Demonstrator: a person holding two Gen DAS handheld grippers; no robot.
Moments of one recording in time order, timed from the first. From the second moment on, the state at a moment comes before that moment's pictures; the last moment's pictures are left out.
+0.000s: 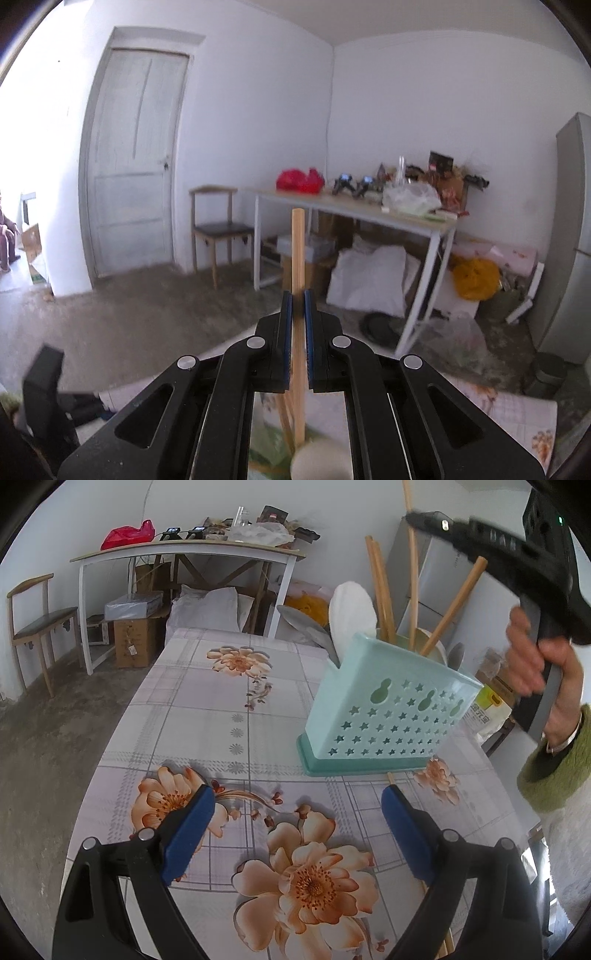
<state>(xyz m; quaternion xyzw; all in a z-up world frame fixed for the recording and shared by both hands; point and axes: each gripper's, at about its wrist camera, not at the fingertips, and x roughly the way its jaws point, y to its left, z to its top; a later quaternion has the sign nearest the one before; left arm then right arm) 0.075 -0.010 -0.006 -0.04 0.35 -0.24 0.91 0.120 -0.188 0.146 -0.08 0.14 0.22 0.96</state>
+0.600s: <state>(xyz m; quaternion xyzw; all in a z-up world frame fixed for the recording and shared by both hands) 0.055 -0.046 -0.016 0.01 0.38 -0.28 0.88 -0.001 -0.284 0.094 0.14 0.23 0.10 0.96</state>
